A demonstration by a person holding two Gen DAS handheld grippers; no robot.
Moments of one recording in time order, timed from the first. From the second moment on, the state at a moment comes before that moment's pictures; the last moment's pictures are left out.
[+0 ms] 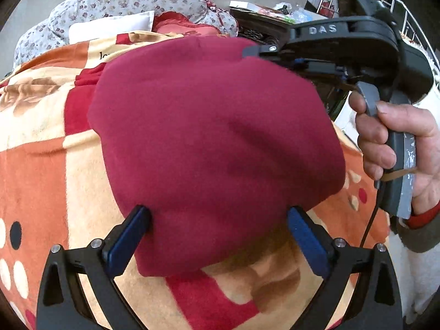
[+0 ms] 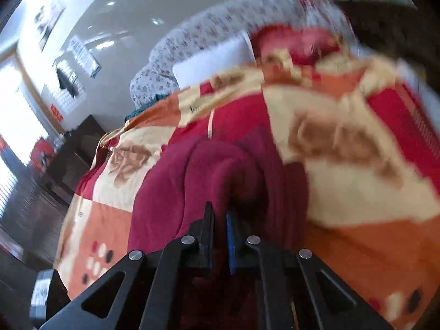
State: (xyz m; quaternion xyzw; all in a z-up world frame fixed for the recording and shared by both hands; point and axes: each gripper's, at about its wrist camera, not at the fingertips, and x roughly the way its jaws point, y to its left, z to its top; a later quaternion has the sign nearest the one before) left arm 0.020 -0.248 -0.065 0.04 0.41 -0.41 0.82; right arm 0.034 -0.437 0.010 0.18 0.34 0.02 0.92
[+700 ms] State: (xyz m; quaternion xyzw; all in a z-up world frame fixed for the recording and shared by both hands) left arm 0.058 -0.216 -0.045 0.01 0.39 -0.34 0.85; right arm -0.009 -0.387 -0.019 0.05 0.40 -0.01 0.91
